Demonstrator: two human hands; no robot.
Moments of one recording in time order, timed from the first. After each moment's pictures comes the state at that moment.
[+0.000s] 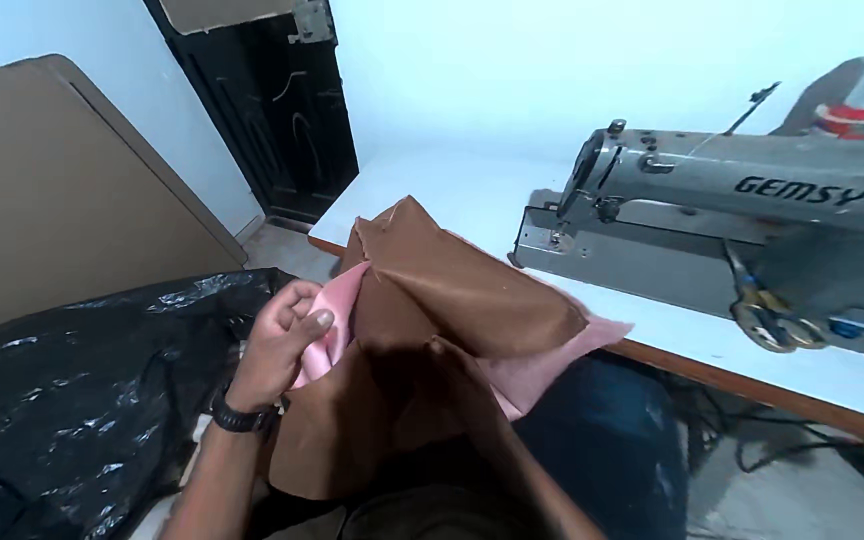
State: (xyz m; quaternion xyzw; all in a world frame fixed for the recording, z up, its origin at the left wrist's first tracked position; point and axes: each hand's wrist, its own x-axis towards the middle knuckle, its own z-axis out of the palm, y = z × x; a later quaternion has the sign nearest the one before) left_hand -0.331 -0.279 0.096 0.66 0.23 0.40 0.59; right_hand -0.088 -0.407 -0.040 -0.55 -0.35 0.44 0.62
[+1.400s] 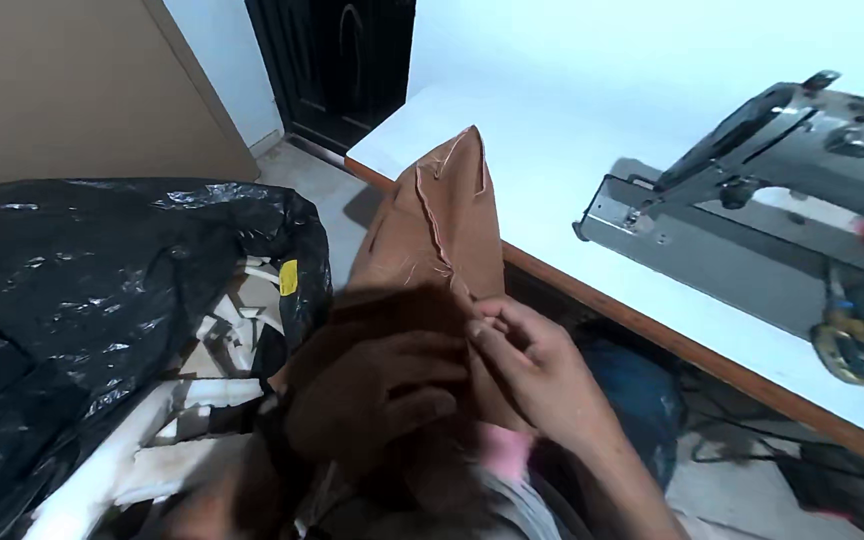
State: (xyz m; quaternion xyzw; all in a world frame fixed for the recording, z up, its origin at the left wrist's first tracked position) left_hand -0.328 -0.366 0.051 0.86 0.20 0.23 0.41; right_hand -0.086 -0.433 0.047 -0.63 -0.57 0.30 0.42
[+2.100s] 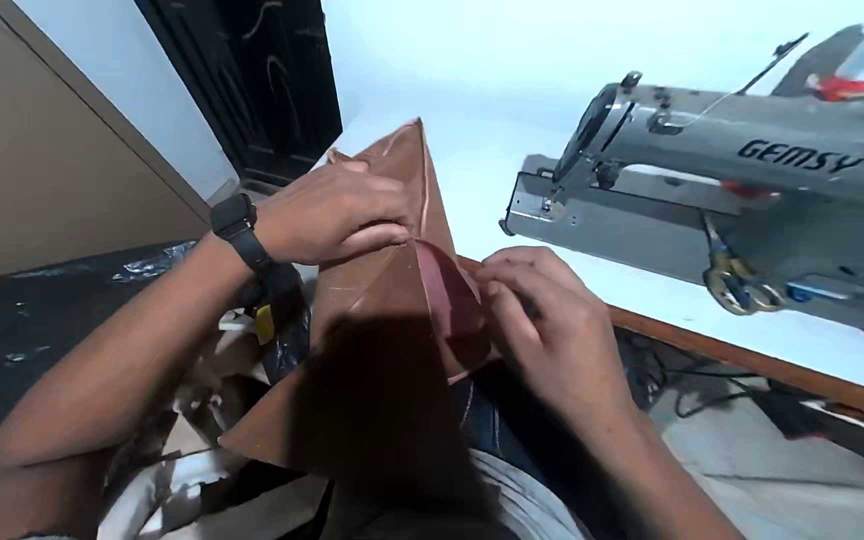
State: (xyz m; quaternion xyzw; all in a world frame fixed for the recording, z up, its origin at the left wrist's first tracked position) left_hand -0.236 -0.196 0.191 0.98 -0.10 0.15 0.01; right_hand -0.043 -0.440 0.100 -0.66 -0.62 -0.06 0.42
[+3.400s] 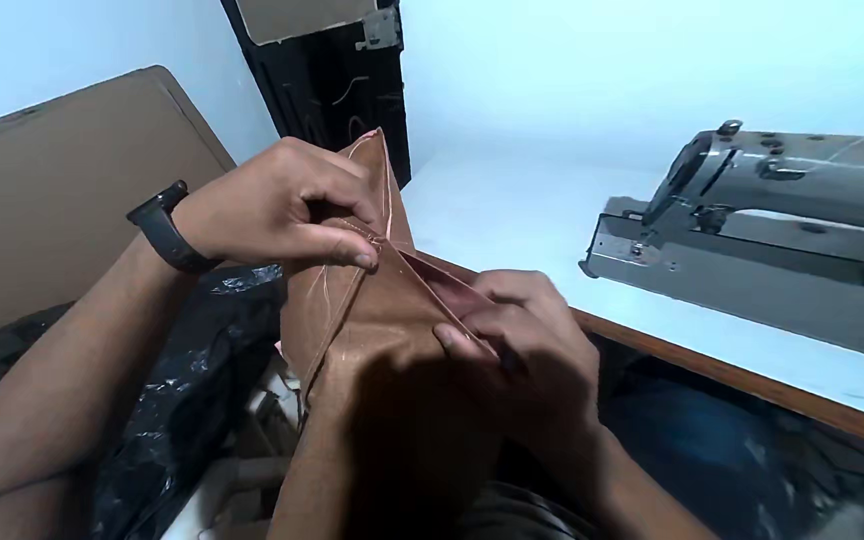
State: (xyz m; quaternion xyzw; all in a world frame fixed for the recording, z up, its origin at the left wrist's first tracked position) left_hand -0.354 -0.227 0.311 0.98 -0.05 0.15 0.11; right_hand -0.141 -0.397 0.129 -0.40 -0.67 -0.08 0.62
